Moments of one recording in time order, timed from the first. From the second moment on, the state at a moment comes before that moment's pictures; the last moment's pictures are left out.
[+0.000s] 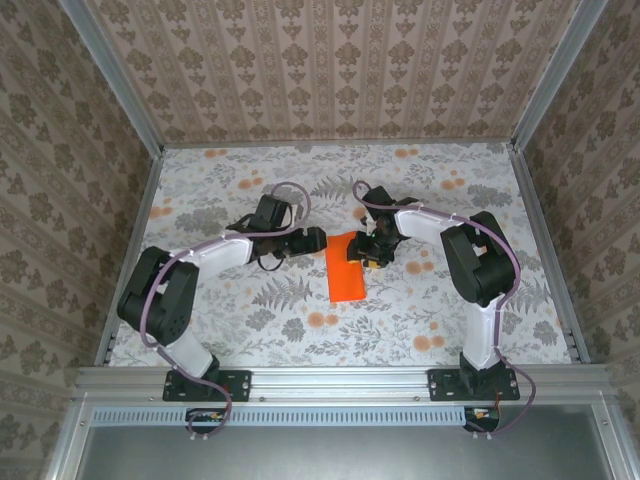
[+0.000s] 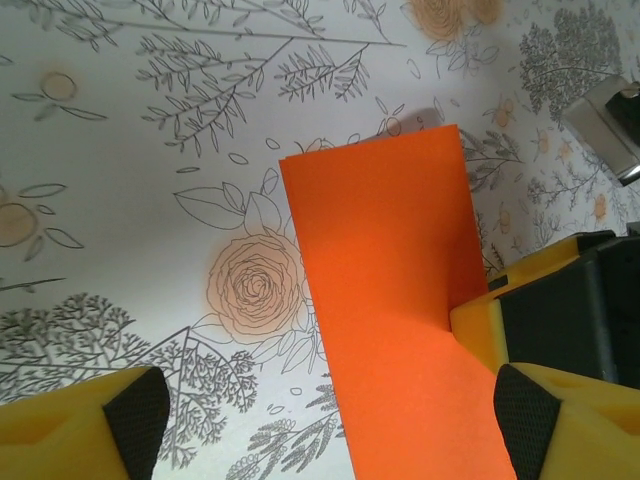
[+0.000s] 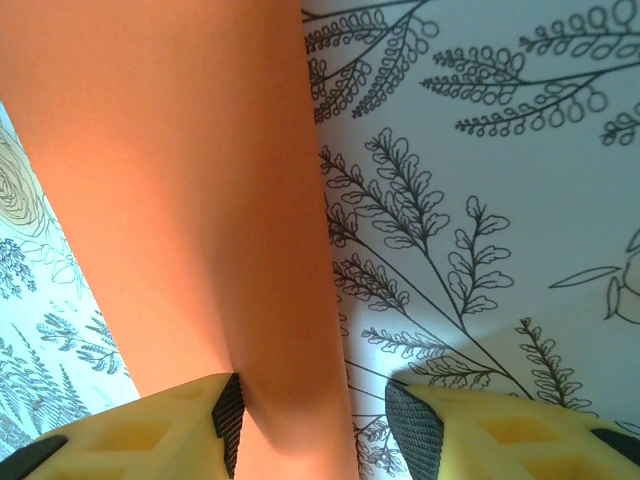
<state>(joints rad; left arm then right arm) -0.54 1.66 0.94 -0.18 0.38 -0.56 0.44 2.00 1.28 -0.67 -0.37 0.55</state>
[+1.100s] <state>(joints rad) -0.61 1.86 1.02 -0.14 0.50 -0.66 0.44 2.02 1.31 -0.70 -0.37 0.53</state>
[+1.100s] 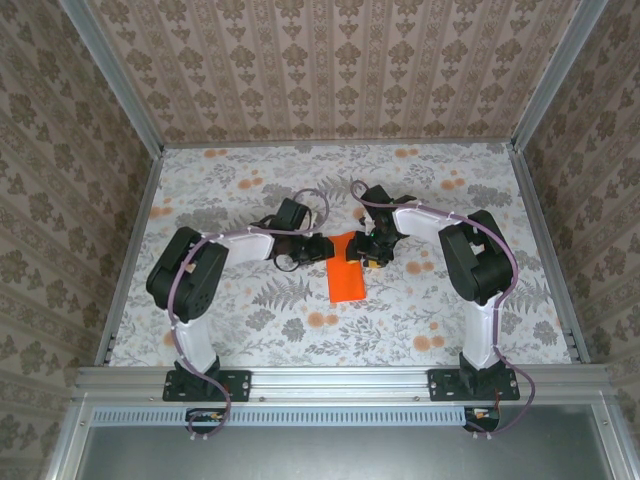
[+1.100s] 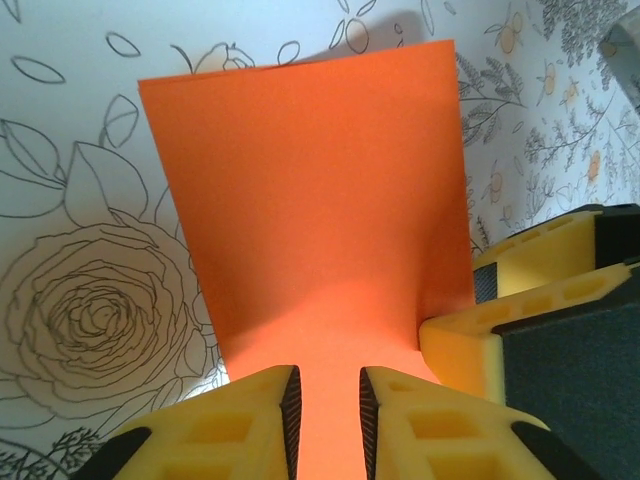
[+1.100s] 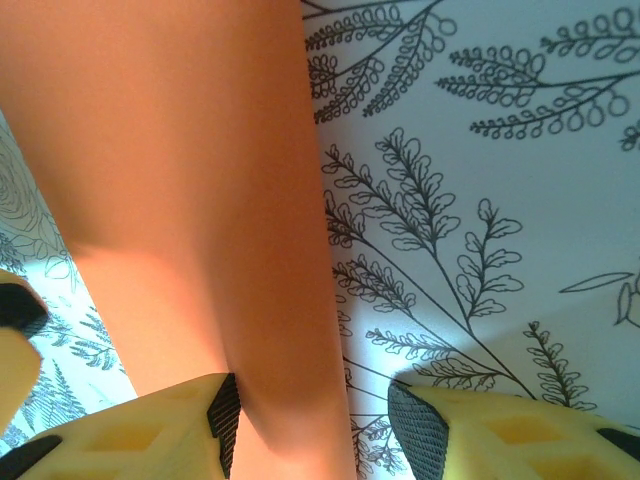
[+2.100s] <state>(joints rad) -0.63 1.93 1.05 -0.16 0.51 -0.67 0.45 1.93 1.22 -0.60 -0.36 0.54</state>
